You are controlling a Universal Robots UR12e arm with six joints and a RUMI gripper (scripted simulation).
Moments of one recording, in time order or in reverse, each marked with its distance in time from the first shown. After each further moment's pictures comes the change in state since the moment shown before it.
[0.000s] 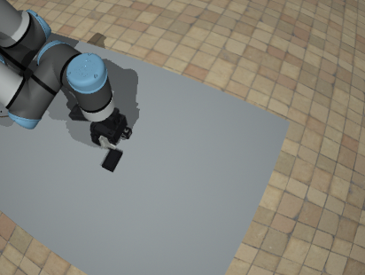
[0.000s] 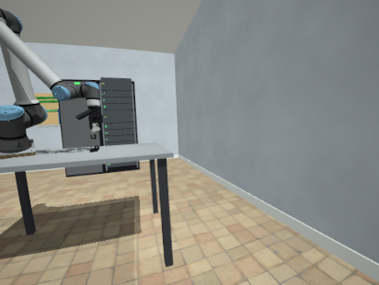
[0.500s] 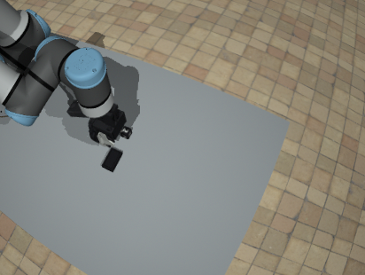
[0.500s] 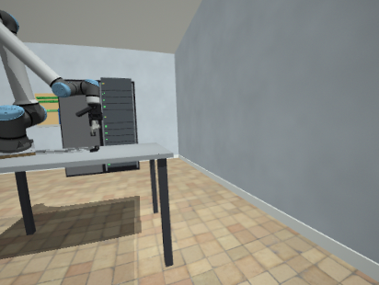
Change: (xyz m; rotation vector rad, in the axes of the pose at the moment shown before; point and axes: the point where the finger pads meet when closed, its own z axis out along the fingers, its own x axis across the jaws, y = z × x) arm 0.000 0.000 -0.020 0.003 0.001 0.000
